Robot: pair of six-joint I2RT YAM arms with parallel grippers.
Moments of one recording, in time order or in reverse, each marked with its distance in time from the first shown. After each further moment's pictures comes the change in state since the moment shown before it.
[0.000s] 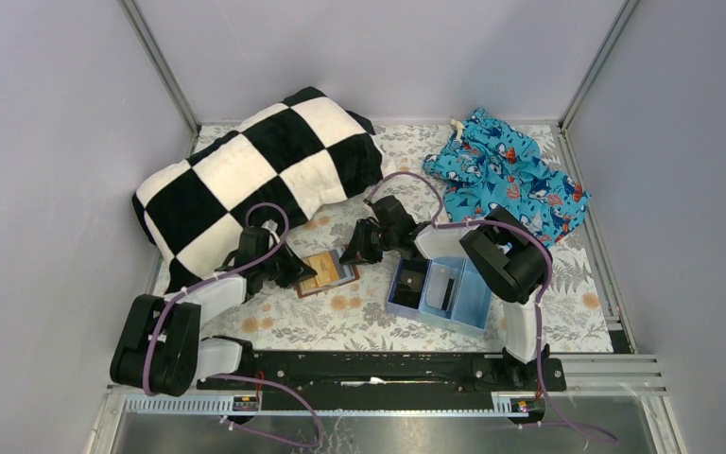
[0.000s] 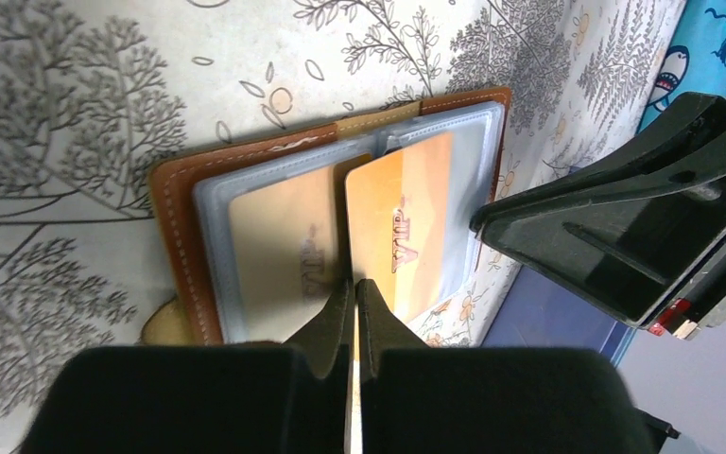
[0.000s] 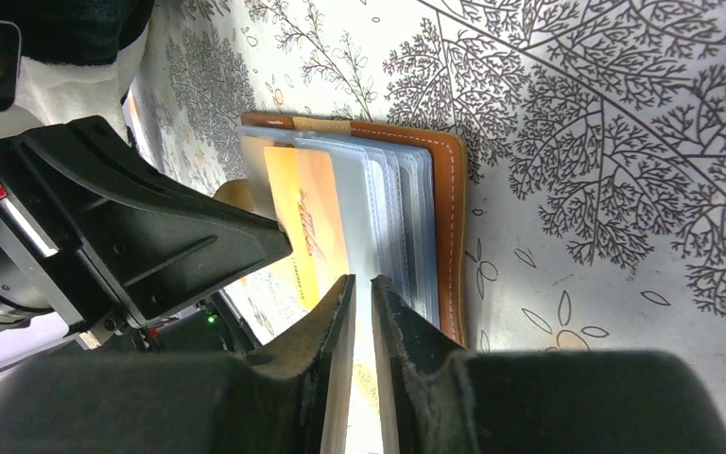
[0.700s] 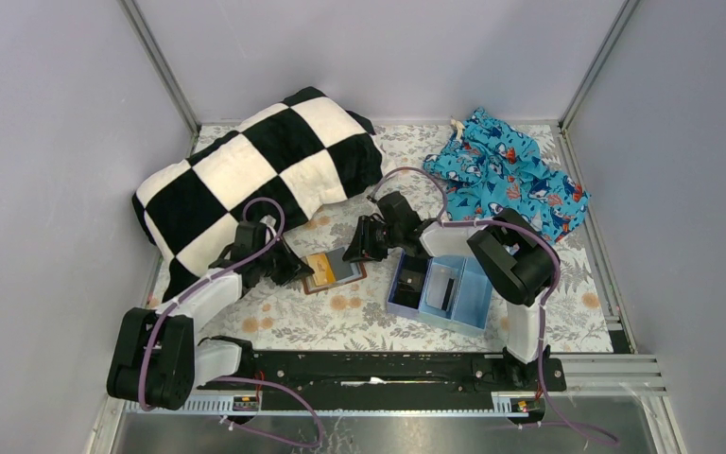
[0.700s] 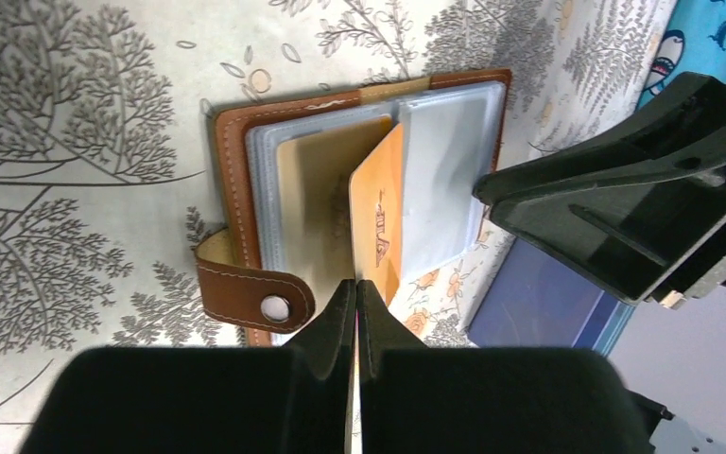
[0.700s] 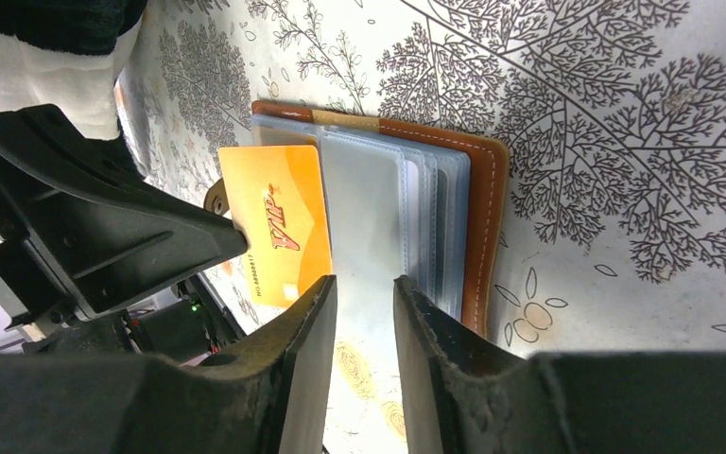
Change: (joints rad) left arm 0.015 -0.087 0.071 -0.207 -0.005 0.045; right arm -0.024 -0.043 -0.007 -0.030 -0.012 -0.070
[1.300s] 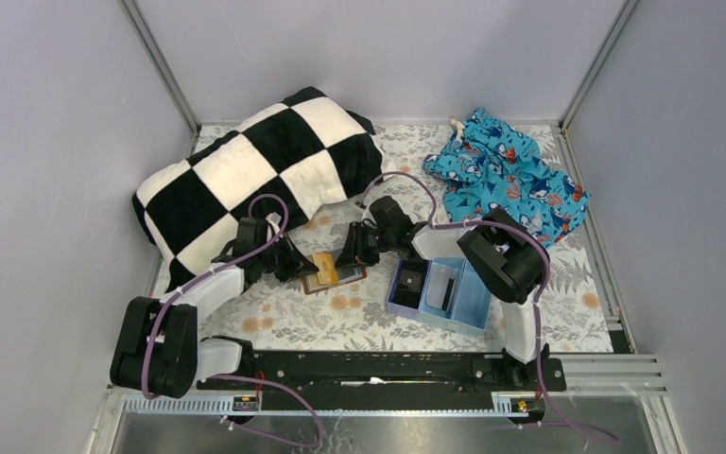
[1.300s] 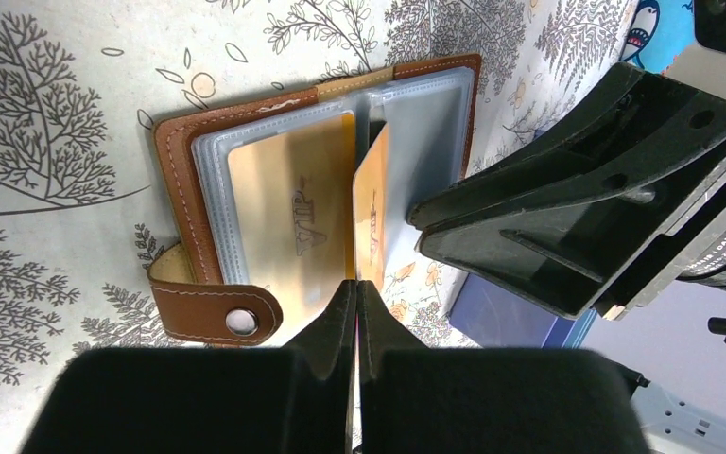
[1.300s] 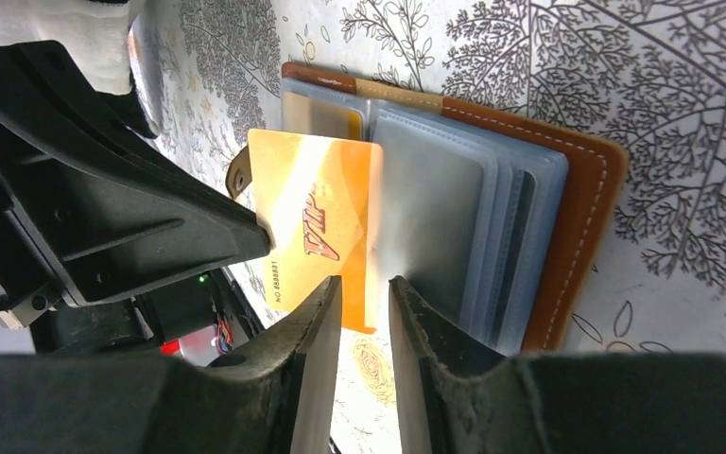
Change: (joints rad) left arm 0.000 0.051 0.031 0.029 0.090 0.008; right arm 0.040 0.040 0.016 0.048 -0.077 -0.007
